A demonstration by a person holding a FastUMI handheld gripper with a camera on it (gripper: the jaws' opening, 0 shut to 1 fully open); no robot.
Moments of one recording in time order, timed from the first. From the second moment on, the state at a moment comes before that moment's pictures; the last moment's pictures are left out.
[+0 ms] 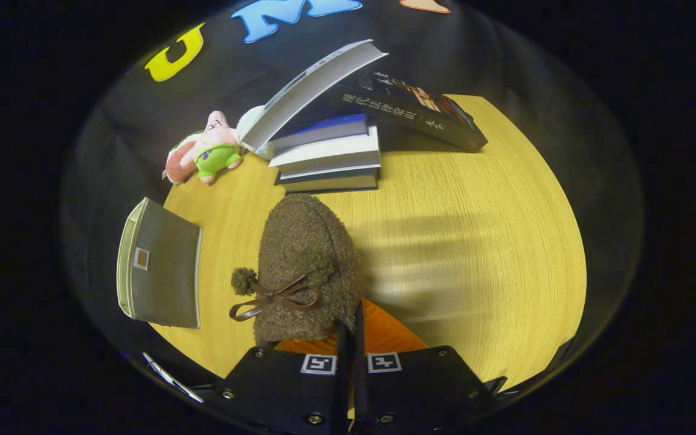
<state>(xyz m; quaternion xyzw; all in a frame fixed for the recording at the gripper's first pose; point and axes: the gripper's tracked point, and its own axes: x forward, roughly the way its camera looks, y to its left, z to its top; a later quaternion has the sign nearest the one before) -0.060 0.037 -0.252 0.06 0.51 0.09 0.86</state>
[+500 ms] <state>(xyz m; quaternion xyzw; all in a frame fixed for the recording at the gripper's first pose) -0.060 0.133 -0.176 0.04 0.46 0.13 0.88</state>
